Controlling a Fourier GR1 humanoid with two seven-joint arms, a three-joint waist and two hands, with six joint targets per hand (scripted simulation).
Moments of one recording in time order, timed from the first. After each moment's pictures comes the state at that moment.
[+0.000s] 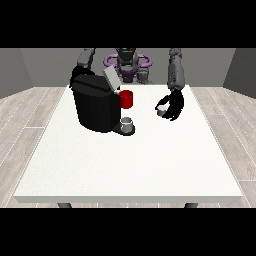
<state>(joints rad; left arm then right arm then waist) -0.63 0.37 0.05 -0.61 -0.50 0.14 -0.21 -0.23 -0.03 0.00 -1.47 0.02 -0.17 -0.01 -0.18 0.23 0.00</state>
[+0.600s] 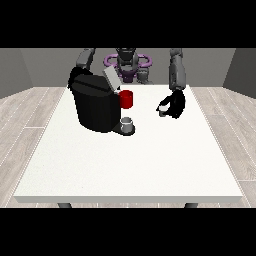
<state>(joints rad) -0.67 0.40 0.03 -0.54 -0.60 0.18 -0.25 -0.22 -0.03 -0.02 -1.45 -0.01 -0.15 -0.03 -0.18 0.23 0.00</state>
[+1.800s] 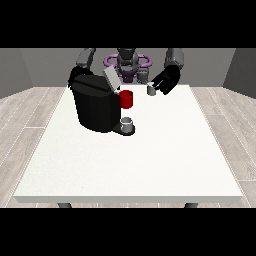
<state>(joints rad) -0.91 0.41 0.04 -0.66 -0.59 -0.10 -0.23 -0.25 -0.02 -0.05 -1.30 -0.03 -0.13 -0.08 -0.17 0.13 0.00</state>
